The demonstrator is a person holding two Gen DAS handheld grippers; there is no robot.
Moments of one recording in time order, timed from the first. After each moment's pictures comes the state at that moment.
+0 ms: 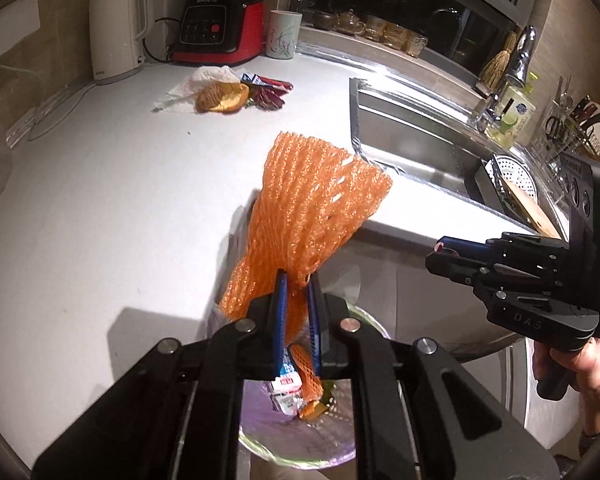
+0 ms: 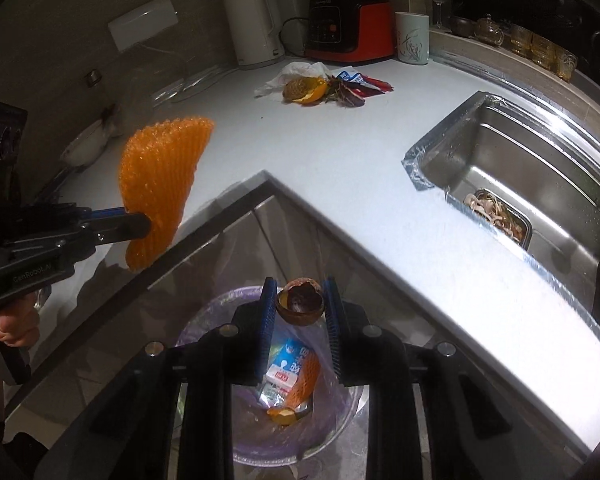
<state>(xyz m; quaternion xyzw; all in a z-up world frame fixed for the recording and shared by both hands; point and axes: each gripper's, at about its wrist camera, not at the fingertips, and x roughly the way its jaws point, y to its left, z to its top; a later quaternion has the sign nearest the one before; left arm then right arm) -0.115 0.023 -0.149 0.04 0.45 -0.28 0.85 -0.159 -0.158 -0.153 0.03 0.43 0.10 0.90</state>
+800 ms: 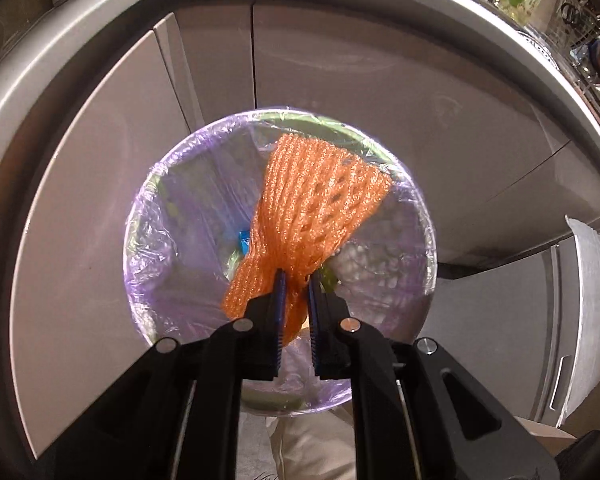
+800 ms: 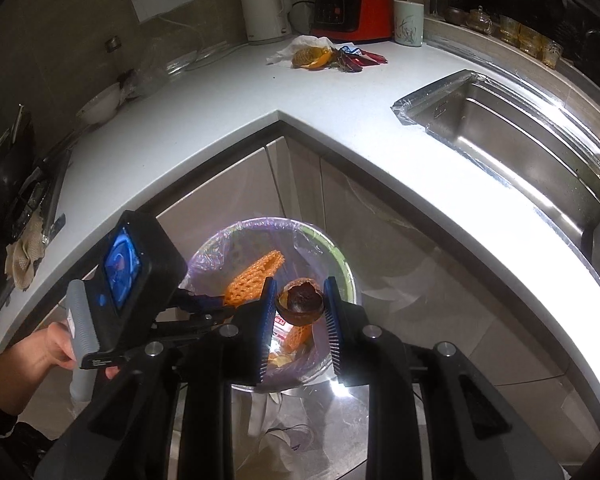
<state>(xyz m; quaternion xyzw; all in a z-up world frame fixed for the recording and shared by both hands) -0.192 -0.018 -0.313 0.13 0.56 -0.26 0.78 -0.241 -0.155 -0.161 0.00 0.46 0.10 0.89</state>
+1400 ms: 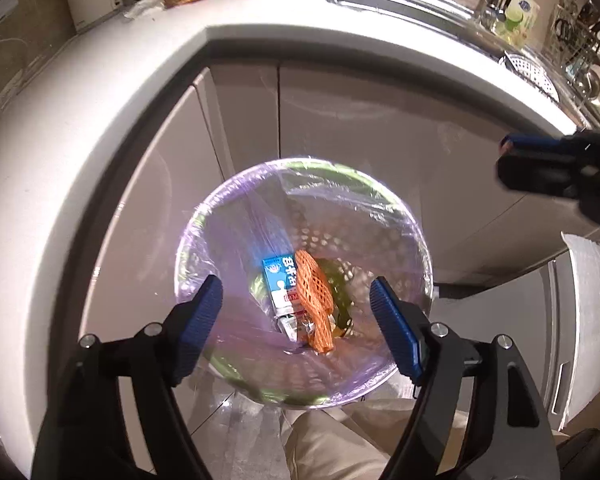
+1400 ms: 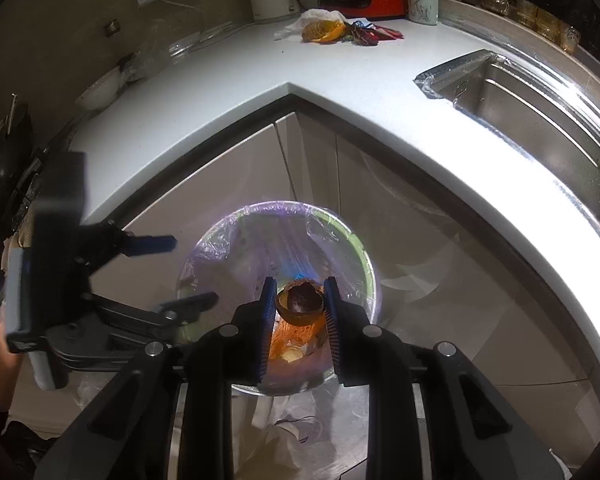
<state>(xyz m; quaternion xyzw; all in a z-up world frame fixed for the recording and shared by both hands) -0.191 0.007 -0.245 0.12 0.51 -0.25 0.82 -0.216 -0.144 -0.197 0.01 0.48 0.12 0.87</state>
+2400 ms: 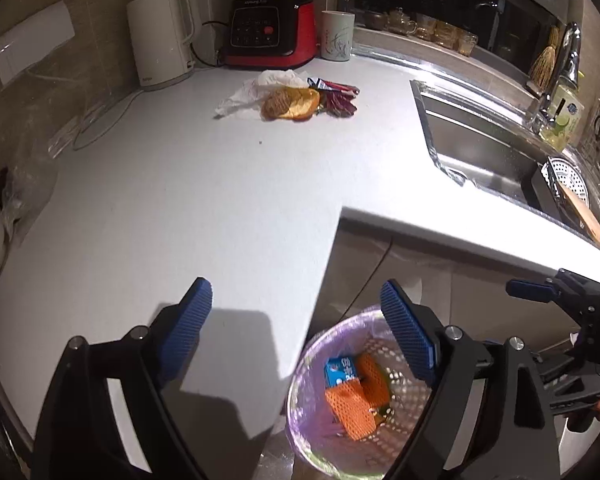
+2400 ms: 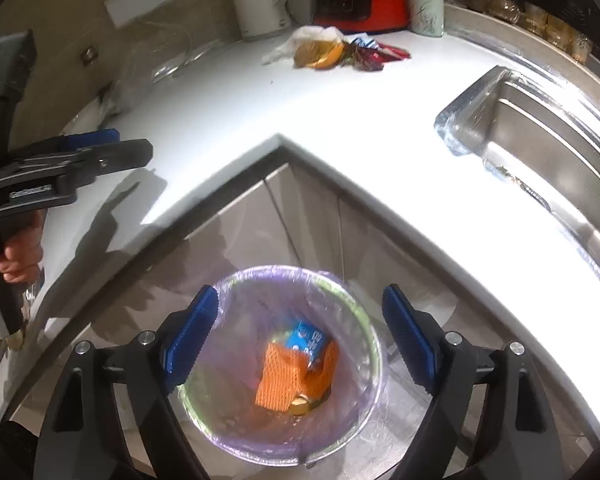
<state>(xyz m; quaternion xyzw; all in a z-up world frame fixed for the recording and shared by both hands) -0.050 0.052 -0.145 0.08 0.44 -0.19 0.88 -0.133 -0.138 -0.175 0.03 0.46 0.10 0.88</state>
